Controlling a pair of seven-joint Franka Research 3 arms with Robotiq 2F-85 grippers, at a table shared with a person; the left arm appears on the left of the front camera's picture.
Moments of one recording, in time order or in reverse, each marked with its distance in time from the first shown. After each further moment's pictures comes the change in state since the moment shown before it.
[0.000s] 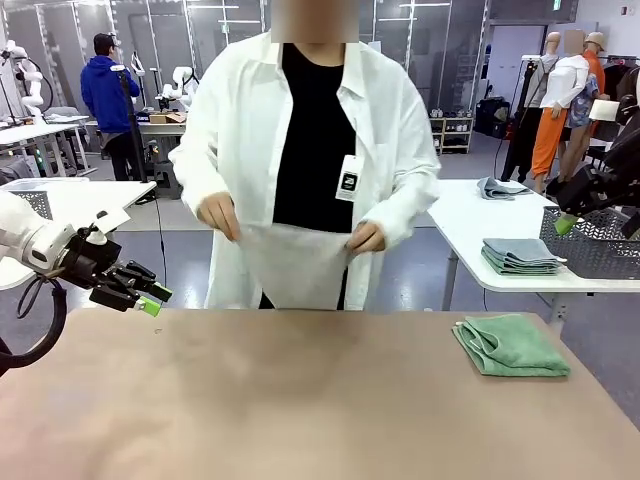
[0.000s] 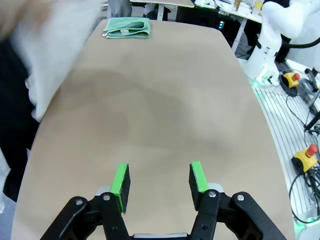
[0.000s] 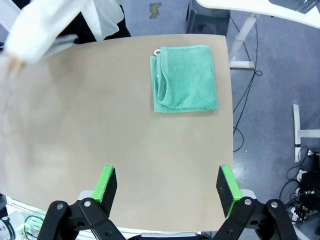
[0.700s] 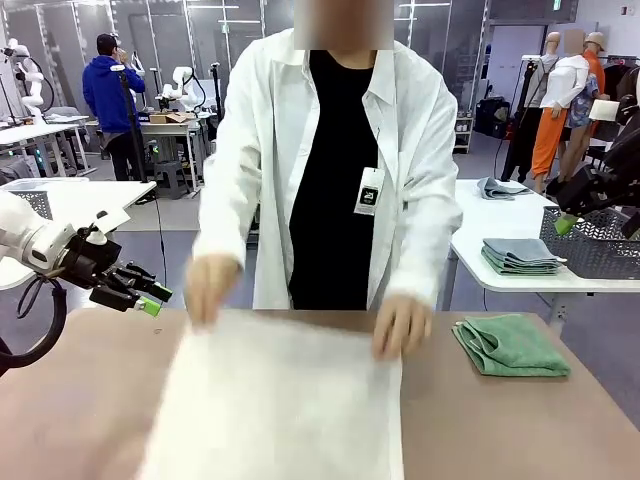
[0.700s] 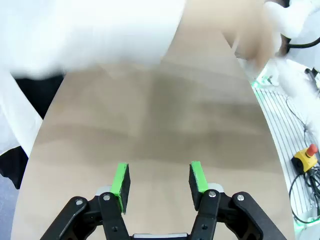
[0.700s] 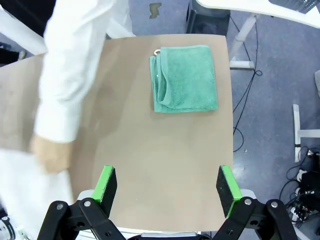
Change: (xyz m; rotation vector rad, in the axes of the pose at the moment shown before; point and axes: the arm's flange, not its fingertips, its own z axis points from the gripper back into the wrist) left arm 0.000 0.000 0.000 0.000 0.000 0.000; right arm 0.000 0.000 0.000 0.000 0.000 0.000
